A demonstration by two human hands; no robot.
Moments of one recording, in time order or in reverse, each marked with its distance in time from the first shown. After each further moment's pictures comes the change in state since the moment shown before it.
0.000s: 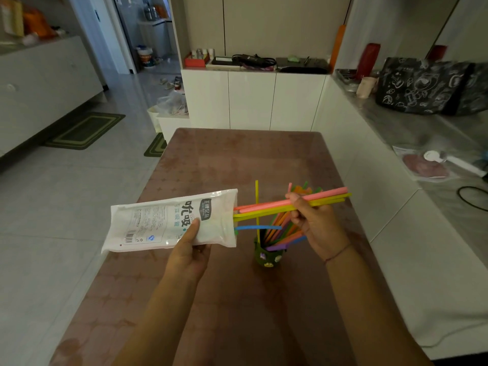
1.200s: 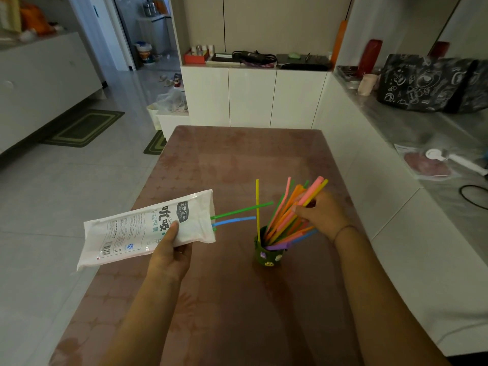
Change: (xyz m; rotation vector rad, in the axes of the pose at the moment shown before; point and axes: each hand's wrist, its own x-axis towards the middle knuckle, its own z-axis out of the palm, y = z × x) left_hand 0.013 0.025 -0.016 -0.065 0.158 0.015; right_hand 0.034 -0.007 -0.027 -0.983 -0.048 -0.084
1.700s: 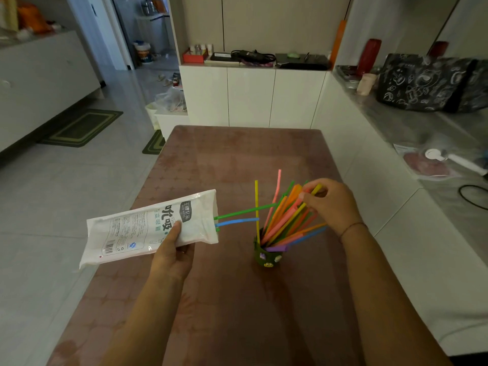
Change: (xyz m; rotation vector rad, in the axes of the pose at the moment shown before) left_hand 0.000 -0.006 0.006 0.003 -0.014 0.004; right_hand 0.000 -0.009 -0.015 0.085 0.166 -0.031
